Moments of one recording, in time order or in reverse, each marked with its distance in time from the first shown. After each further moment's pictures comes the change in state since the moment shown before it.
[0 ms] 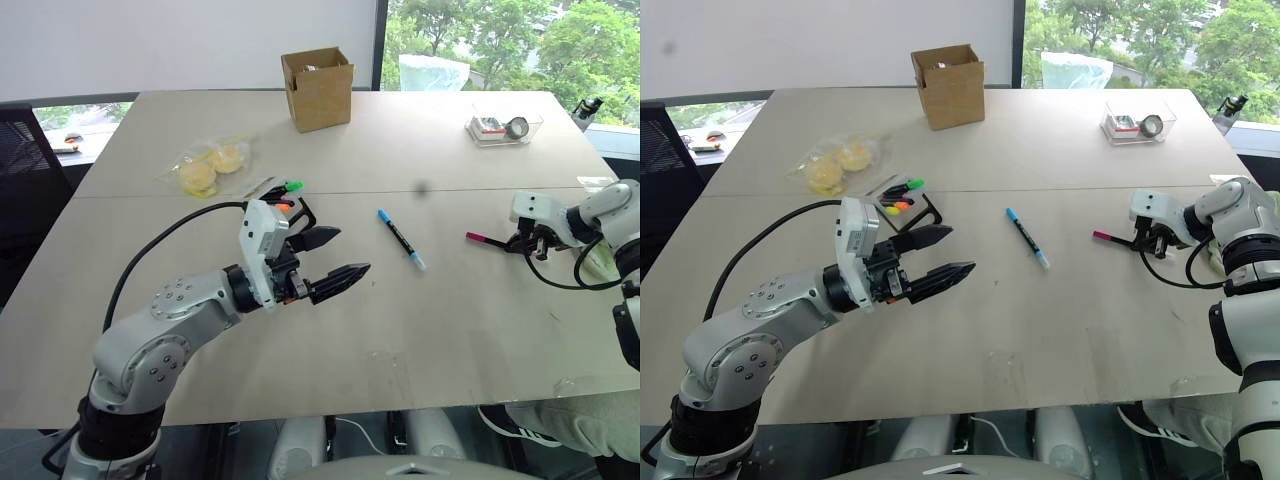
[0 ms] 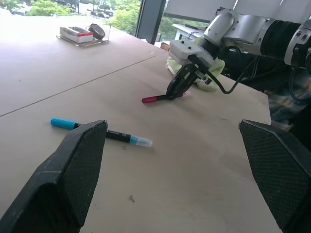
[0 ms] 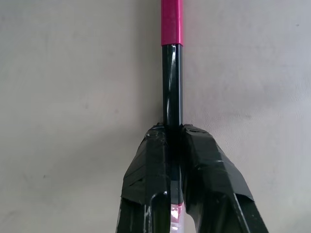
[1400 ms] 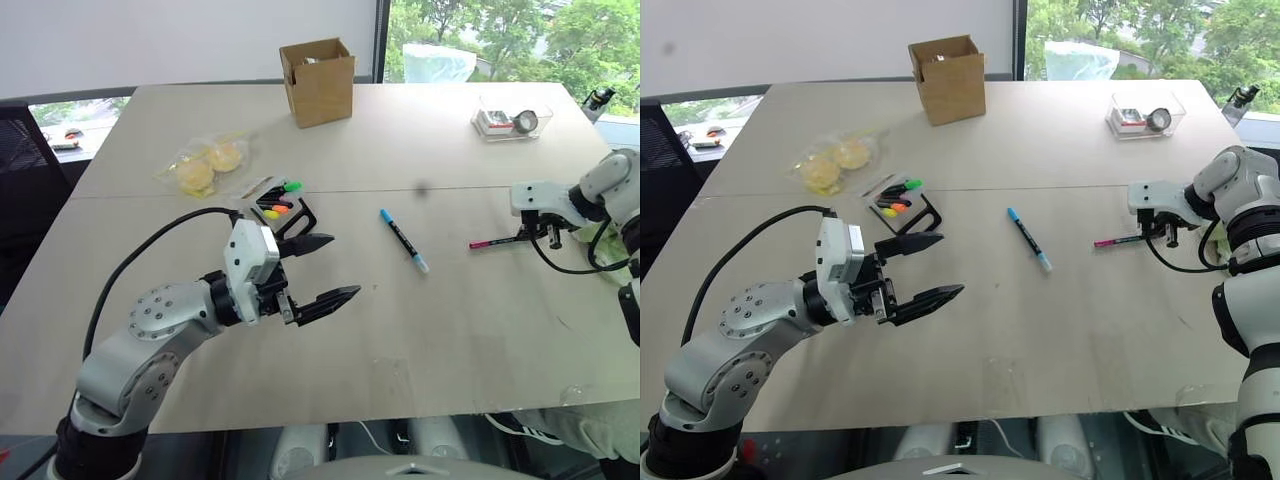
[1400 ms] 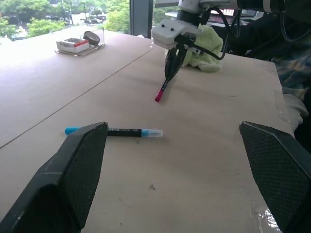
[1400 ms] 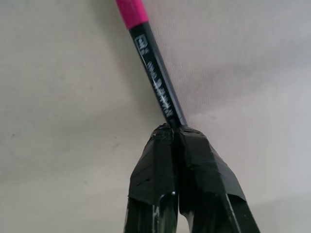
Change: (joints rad) left arm 0.109 0.073 0.011 -0.049 0.195 -0.208 -0.185; right arm -0.134 -0.020 0.178 0.053 -0.122 -0.165 0.021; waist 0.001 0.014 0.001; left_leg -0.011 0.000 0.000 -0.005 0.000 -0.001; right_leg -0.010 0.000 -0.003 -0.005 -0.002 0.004
